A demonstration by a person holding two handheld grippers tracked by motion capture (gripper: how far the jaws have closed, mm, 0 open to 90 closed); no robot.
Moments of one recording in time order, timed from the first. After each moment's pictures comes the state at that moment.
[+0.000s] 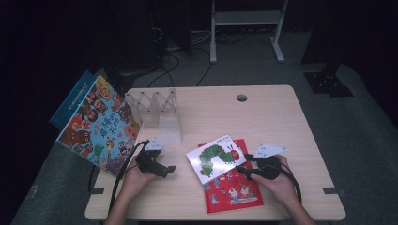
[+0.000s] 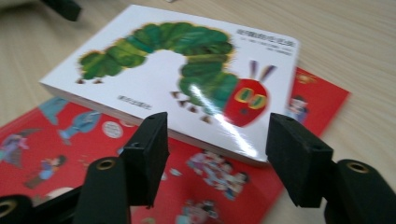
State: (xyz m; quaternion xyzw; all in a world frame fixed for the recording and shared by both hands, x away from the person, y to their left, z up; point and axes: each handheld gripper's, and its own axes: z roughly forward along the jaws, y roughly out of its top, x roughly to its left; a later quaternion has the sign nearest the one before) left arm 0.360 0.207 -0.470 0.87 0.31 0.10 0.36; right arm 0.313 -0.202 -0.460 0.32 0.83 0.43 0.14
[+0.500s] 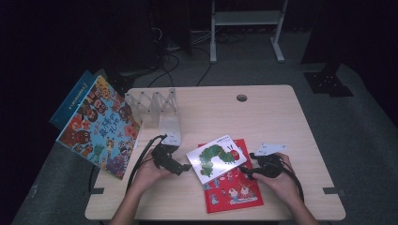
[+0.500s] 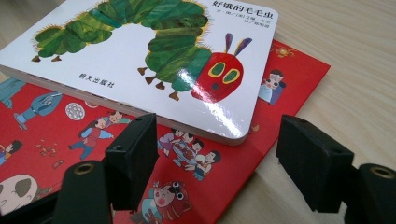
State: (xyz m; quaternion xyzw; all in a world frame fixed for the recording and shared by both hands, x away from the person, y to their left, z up) left arm 0.366 0.155 -0.446 0.89 0.25 0.07 0.36; right arm 0.321 -0.209 -0.469 0.34 0.84 0.40 0.14
